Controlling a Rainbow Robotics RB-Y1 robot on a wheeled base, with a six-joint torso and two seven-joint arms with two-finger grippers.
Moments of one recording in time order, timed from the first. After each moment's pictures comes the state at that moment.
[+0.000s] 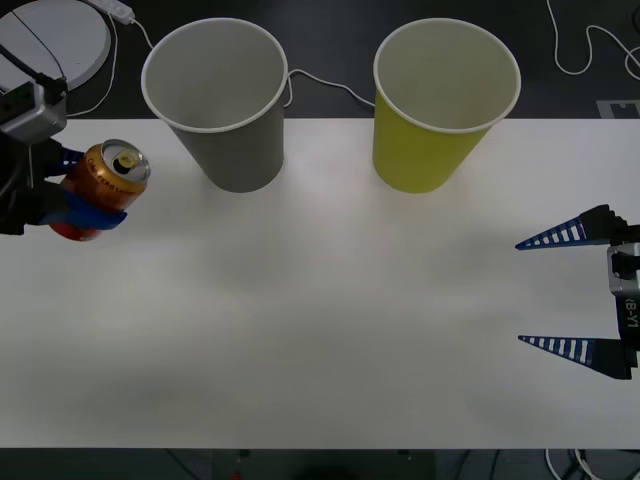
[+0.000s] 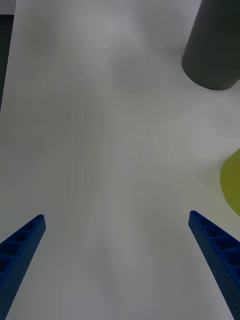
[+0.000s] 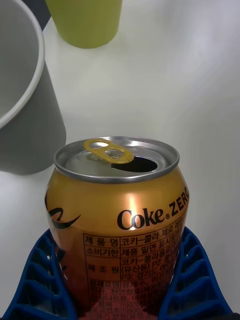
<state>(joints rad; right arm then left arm) 0.09 -0.72 -0.42 -2.10 1.59 -1.54 -0.15 -0.36 1.02 0.16 -1.93 -1.60 -1.51 0.74</state>
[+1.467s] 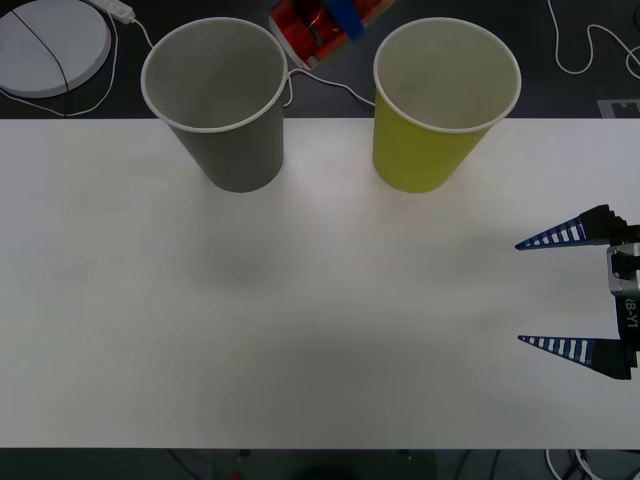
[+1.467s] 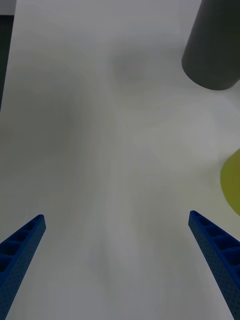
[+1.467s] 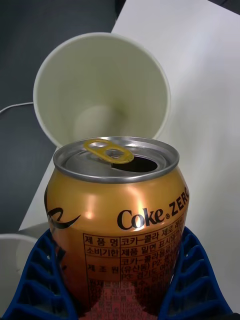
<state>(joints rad) 0.09 -0.72 -0.42 -2.10 1.59 -1.54 -0.15 -1.71 0.73 -0.86 -1.26 -1.56 -1.39 1.31</state>
